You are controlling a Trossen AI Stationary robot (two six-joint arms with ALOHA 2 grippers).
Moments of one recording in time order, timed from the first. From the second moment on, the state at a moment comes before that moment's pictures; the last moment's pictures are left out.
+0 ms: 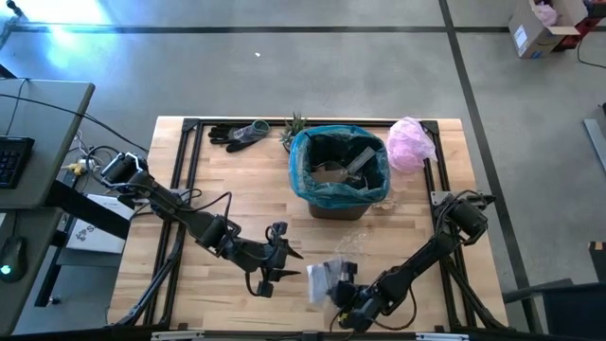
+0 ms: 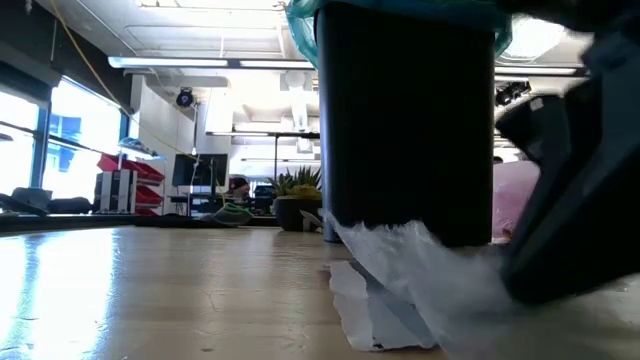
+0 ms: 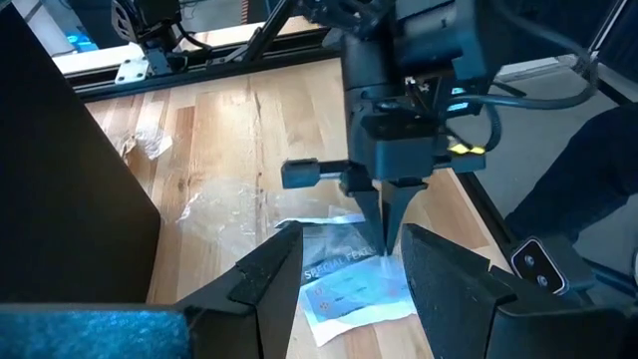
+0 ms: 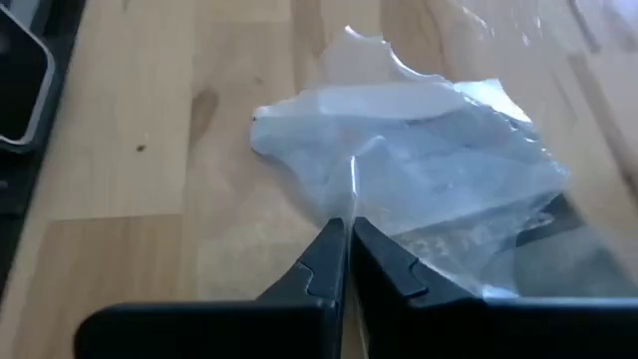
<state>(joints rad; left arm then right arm) -0.54 1.56 1.14 -0.12 -0.35 -0.12 0.76 2.08 1.21 -0.15 0.54 0.65</state>
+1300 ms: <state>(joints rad) -0.48 1.93 1.14 0.17 -0.10 -0.54 0.77 2.07 1.47 -0.55 0.61 0.60</state>
